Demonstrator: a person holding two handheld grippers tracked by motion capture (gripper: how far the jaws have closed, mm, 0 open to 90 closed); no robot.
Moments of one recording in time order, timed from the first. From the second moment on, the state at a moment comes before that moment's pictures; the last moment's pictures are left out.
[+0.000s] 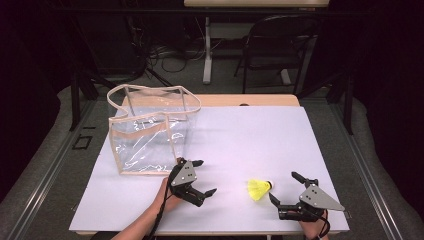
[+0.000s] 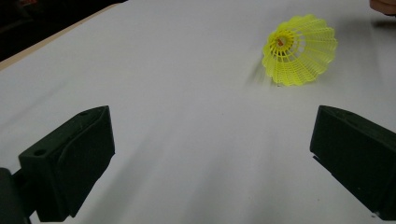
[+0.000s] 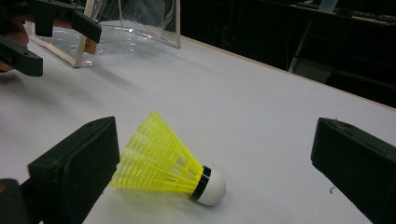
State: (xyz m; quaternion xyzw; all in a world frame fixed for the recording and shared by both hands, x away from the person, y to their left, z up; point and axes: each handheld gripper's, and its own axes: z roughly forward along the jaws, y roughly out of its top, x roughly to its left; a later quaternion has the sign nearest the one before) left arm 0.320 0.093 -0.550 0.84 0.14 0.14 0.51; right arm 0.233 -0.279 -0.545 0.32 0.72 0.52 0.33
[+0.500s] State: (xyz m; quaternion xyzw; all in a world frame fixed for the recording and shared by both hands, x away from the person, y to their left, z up) left arm 0.326 0.069 -0.544 0.84 0.12 0.13 0.50; right arm 0.234 -0.280 -0.545 0.32 0.72 0.52 0.33
